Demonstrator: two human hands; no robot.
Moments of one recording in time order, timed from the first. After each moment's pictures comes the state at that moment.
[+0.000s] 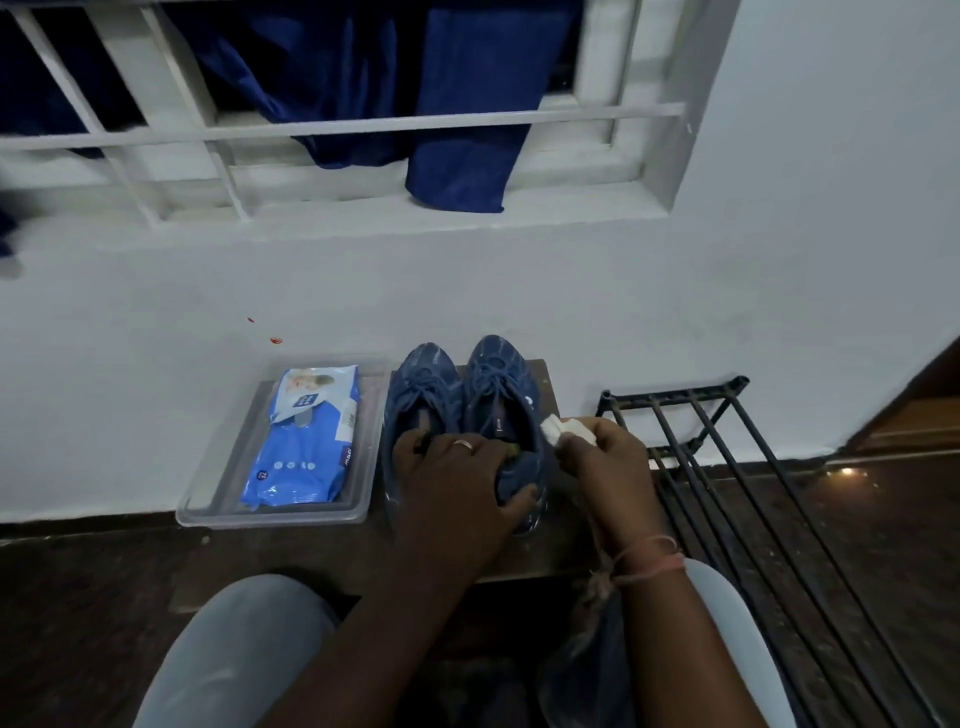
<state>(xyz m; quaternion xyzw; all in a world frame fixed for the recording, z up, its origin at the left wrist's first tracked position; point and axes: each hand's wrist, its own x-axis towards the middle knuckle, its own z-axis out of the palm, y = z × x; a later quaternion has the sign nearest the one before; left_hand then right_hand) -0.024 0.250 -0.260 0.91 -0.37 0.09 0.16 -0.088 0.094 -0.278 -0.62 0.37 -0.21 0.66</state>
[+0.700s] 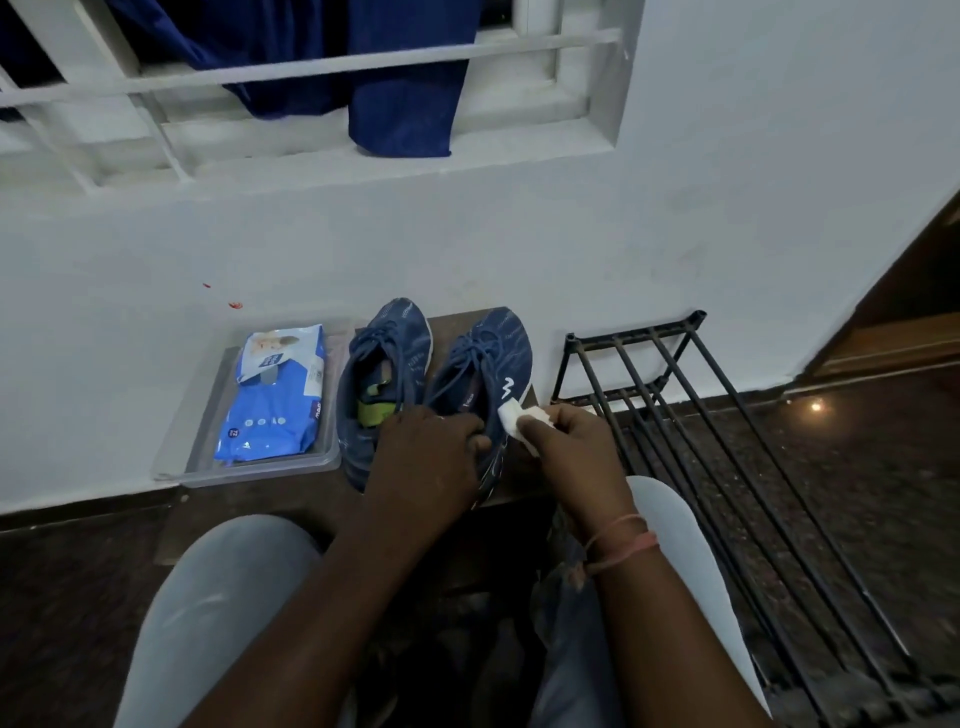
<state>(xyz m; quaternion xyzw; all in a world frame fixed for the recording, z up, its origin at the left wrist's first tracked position) -0.055 0.259 -0.249 0.91 -0.40 -0.01 0.11 -0.140 0.126 -0.284 -0.63 0.37 -0.20 0.65</state>
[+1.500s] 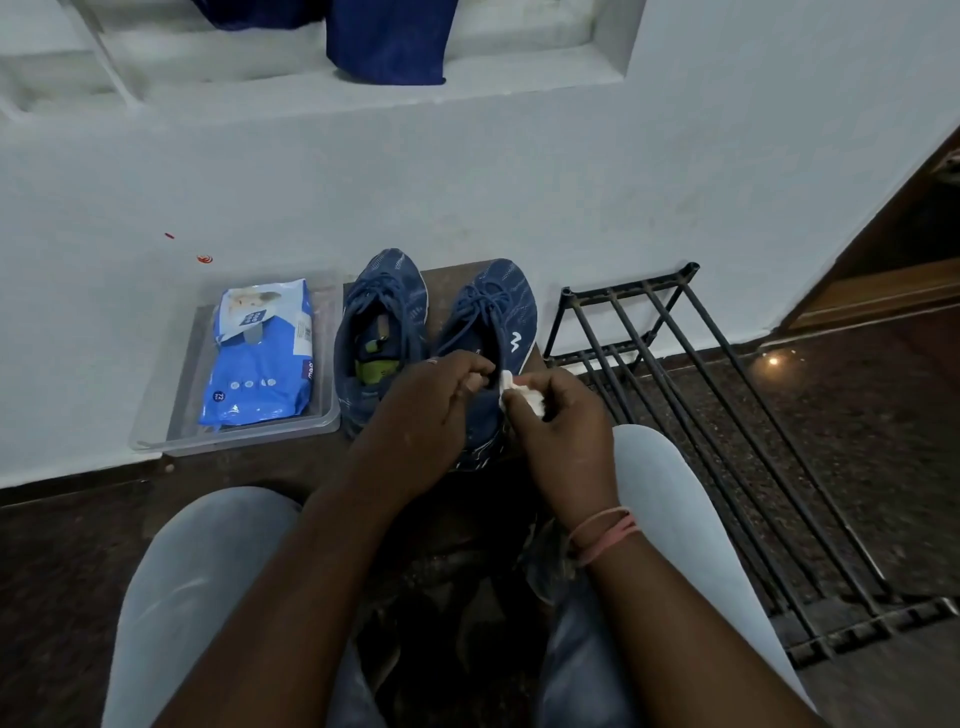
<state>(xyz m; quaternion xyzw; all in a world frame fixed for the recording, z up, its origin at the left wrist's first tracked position) -0.028 0.282 -0.258 0.82 -0.46 -0.08 0.34 -0.142 0.173 -0.294 -0.72 0.33 -0.32 0.53</state>
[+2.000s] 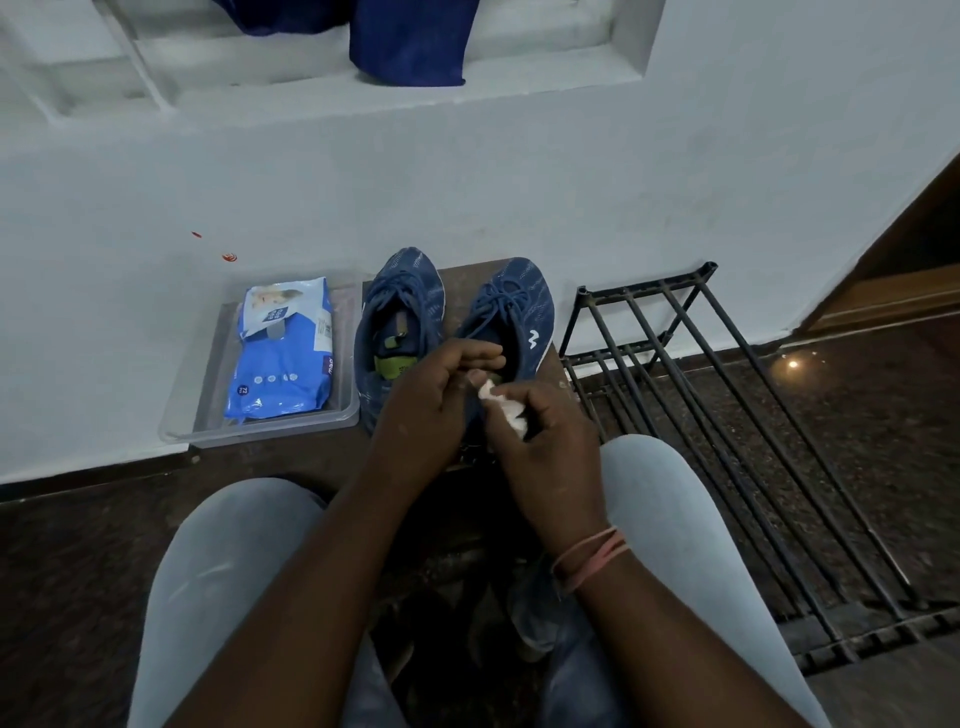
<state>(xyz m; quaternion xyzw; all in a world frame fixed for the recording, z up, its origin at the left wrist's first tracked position) -0.026 0.288 -0.268 0.77 -0.37 -0.13 0.50 -0.137 0.203 -0.295 -0.78 0.27 -0.35 0.44</state>
